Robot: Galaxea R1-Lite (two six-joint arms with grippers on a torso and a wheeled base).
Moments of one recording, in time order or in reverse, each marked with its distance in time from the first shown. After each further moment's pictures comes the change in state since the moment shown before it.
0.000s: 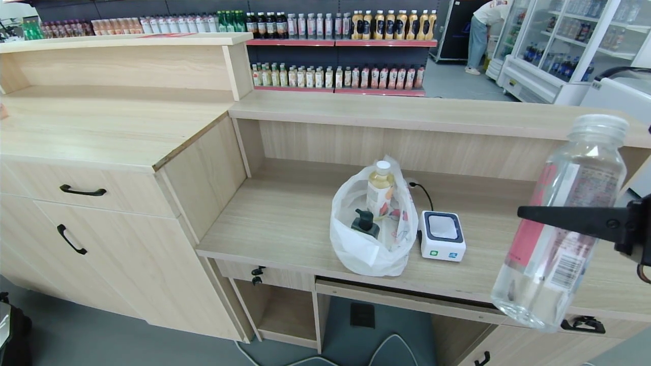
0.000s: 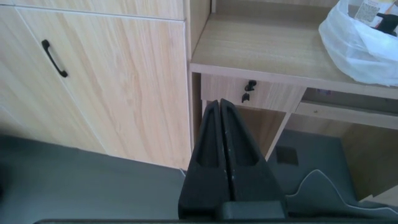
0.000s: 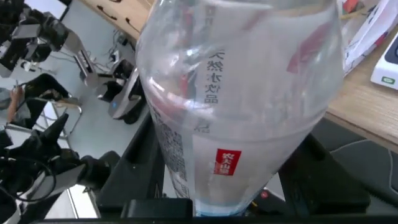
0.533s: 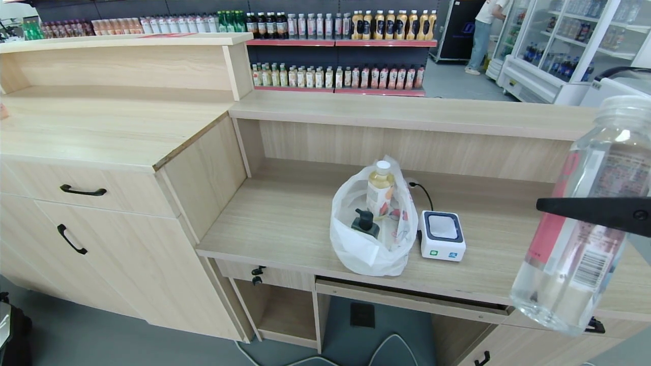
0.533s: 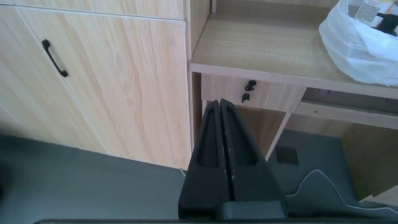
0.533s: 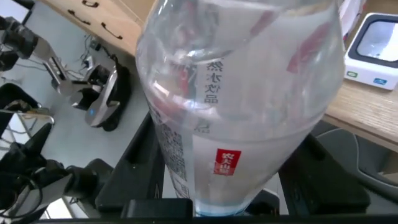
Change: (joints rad) left arm 0.000 0.000 0.000 0.000 0.000 0.000; right arm 0.158 -0.039 -0.129 0.203 -0.263 0.015
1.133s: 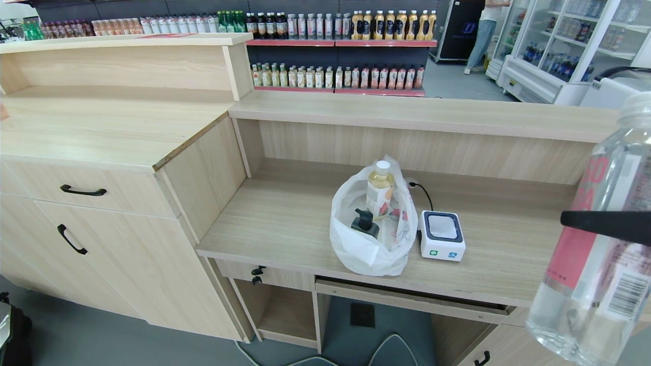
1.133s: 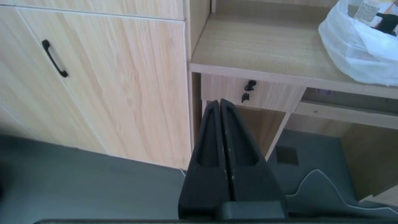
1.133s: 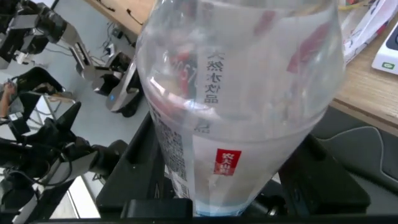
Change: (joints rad) left arm 0.000 0.000 0.000 0.000 0.000 0.000; right arm 0.096 -0.059 -0.019 0.053 0.001 0.036
